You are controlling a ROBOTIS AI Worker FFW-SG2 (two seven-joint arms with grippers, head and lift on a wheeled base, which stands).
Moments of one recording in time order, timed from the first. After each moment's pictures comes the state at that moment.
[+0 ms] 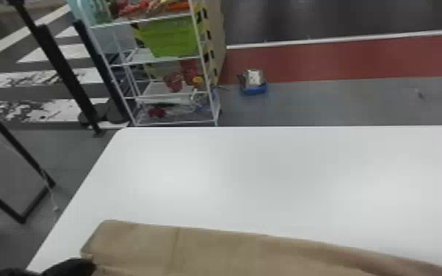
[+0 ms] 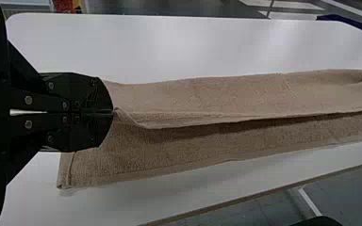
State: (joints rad) left arm 0.39 0.15 1.01 -1.70 -0.49 -1.23 -1.37; right arm 0.52 -0.62 -0.19 -2.28 0.59 0.48 1.36
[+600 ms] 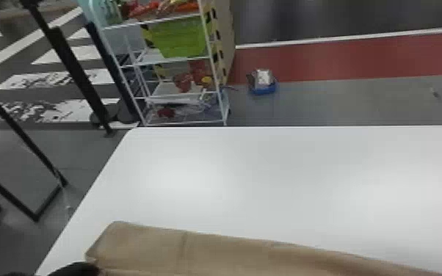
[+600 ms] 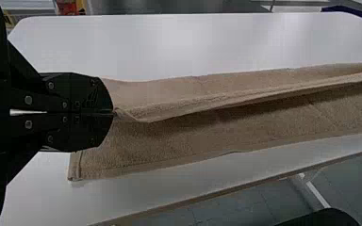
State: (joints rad) left arm 0.41 0.14 1.05 -1.72 -0.48 -1.27 -1.38; right arm 0.60 -0.66 -0.27 -2.41 0.55 0.54 1.36
